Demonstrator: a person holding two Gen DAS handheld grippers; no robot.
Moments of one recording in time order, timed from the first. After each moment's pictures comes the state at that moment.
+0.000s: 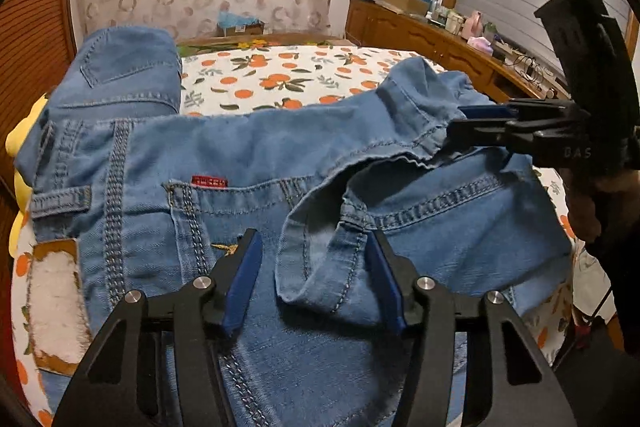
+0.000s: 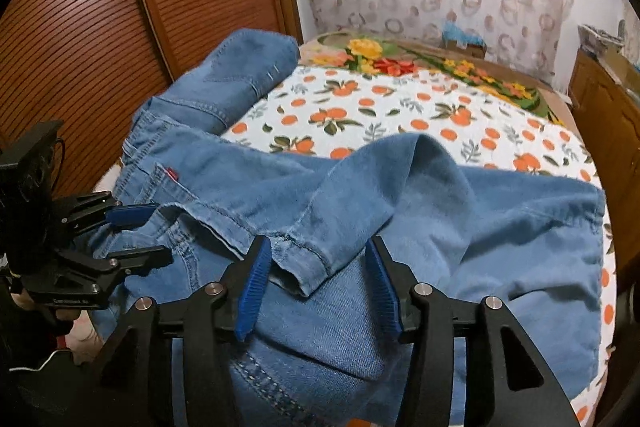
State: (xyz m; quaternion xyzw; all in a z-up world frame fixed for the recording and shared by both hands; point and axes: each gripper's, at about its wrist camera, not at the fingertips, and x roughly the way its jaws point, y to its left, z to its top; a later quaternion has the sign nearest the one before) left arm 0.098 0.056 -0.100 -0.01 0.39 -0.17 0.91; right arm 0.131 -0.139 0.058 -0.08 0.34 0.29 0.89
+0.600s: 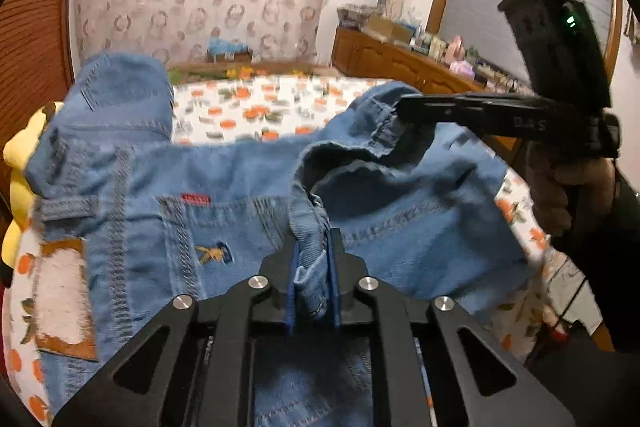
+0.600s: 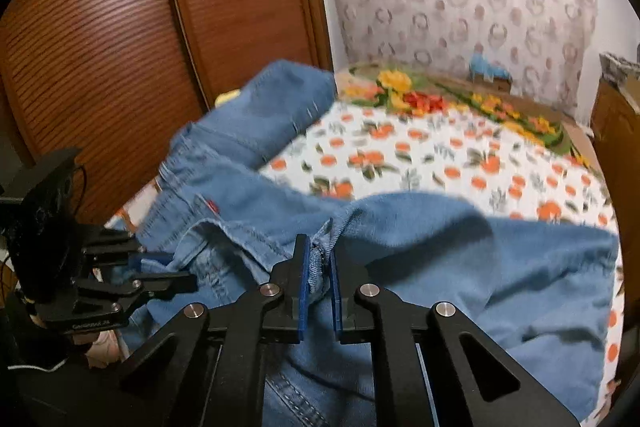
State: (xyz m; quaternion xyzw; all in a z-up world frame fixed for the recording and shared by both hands) left arm 0.065 0.057 -0.070 -0.03 0.33 -0.19 0.92; right arm 0.123 -0.150 0.073 -0.07 0.27 0.35 0.89
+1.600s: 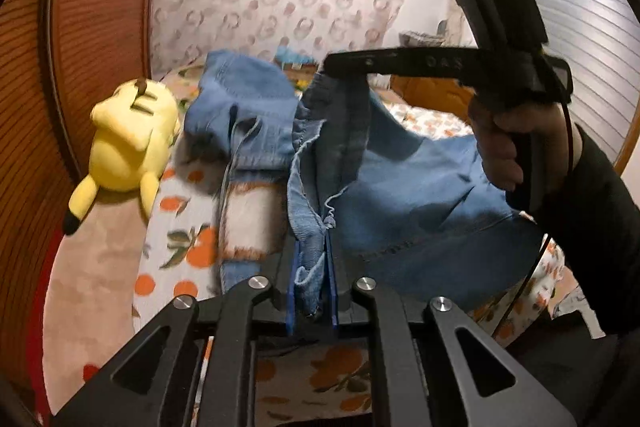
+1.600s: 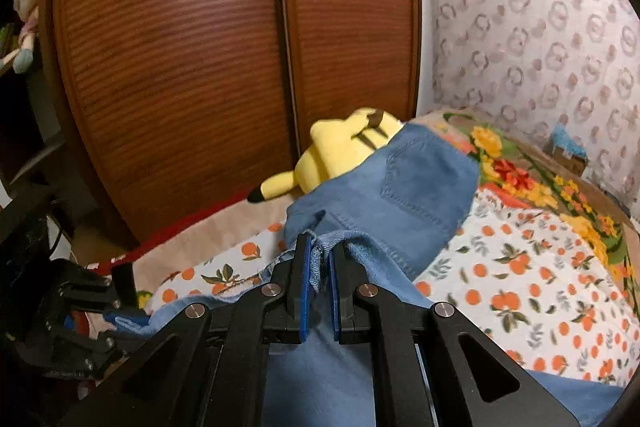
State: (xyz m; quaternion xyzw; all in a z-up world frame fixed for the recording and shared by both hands) left arm -0.006 0.158 -0.052 -0.07 0.33 -0.08 0.94; right arm 0.133 0.006 0.103 -0.15 0.23 0.46 0.84
